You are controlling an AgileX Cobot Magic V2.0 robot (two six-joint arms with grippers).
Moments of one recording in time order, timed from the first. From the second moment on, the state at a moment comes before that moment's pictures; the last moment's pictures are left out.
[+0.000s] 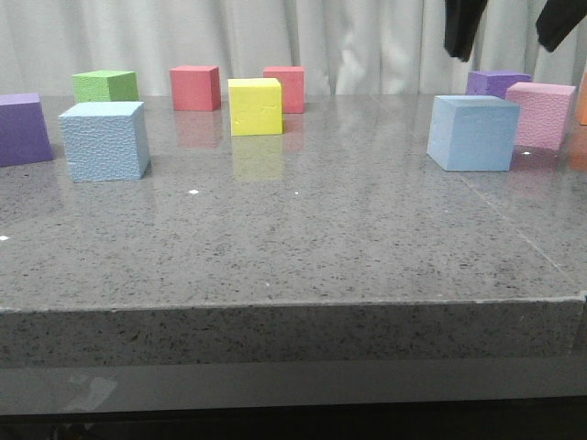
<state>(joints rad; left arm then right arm) 0.03 0.53 -0.62 0.00 0.45 0.03 0.23 1.74 -1.70 -0.06 1.09 0.22</state>
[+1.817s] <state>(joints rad) 0.03 0.53 -0.62 0.00 0.45 0.03 0.63 1.94 -1.86 -0.13 1.09 0.60</state>
